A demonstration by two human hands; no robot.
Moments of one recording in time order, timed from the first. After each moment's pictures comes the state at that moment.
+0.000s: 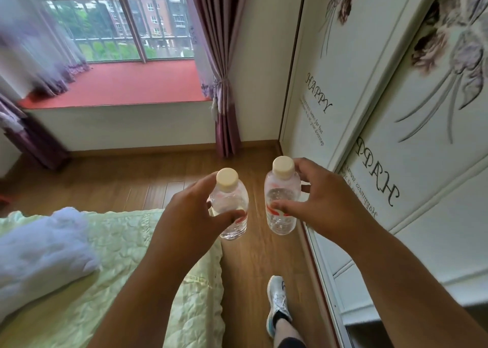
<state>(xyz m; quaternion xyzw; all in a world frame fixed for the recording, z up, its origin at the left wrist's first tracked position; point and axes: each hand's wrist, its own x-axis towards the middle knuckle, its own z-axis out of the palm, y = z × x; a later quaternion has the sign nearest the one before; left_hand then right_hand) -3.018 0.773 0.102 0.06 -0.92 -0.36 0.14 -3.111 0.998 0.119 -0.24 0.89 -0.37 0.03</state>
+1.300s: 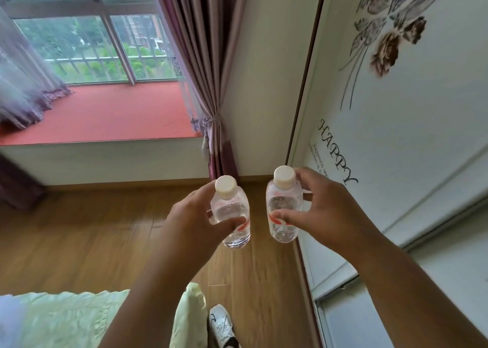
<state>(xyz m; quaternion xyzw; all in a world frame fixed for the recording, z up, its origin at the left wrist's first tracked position) -3.424 0.714 0.104 0.11 -0.91 -0.37 0.12 -3.530 0.937 0.115 -0.27 0.89 -0.36 0.04</state>
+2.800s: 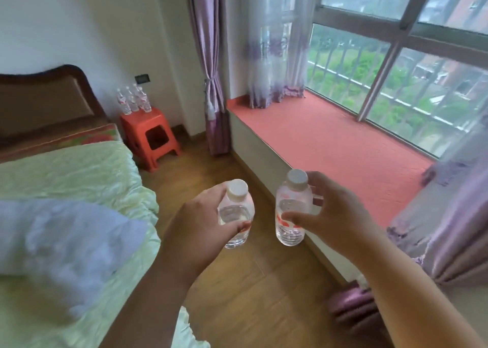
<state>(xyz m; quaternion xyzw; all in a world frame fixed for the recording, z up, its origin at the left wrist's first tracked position) -3.562 0.324 0.108 0.56 -0.73 -0.26 0.31 -3.810 0.353 0.120 -0.63 0.67 -0.31 0.22</state>
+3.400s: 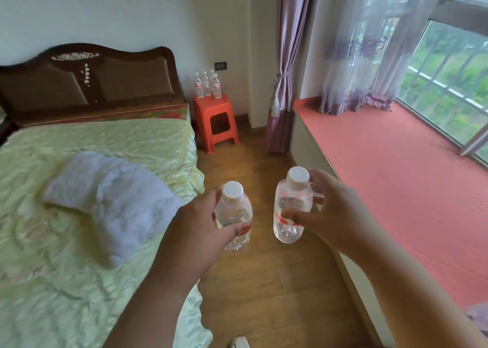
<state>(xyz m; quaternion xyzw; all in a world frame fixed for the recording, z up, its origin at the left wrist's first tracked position) -3.586 0.301 0.112 0.71 -0.58 -0.23 0.33 -3.824 0.220 0.107 -0.74 0.52 -0.29 0.31</state>
